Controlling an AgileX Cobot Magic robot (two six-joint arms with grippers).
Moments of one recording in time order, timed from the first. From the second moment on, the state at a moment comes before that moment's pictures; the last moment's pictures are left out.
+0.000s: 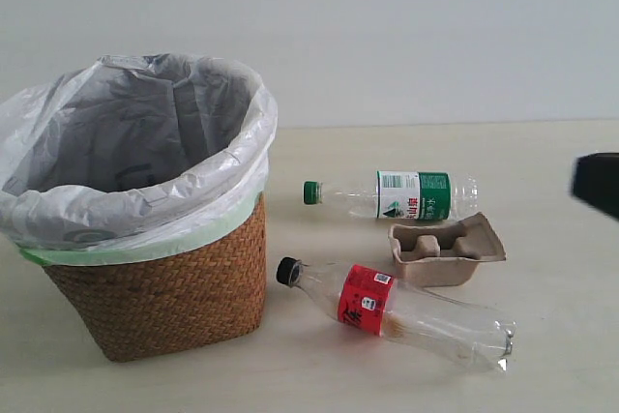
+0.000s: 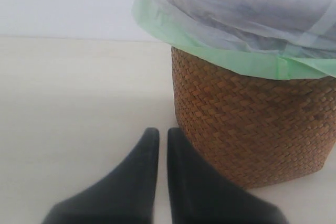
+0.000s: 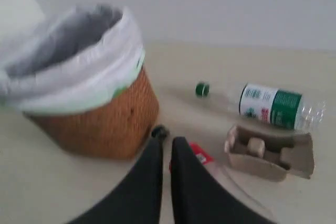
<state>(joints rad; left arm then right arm) -0.03 0.00 0.00 -0.22 0.31 0.15 0.55 0.59 -0.53 0.28 0.36 -0.07</state>
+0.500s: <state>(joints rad) -0.03 0.00 0.00 -0.22 0.31 0.15 0.58 1.36 -0.97 0.25 0.78 -0.54</state>
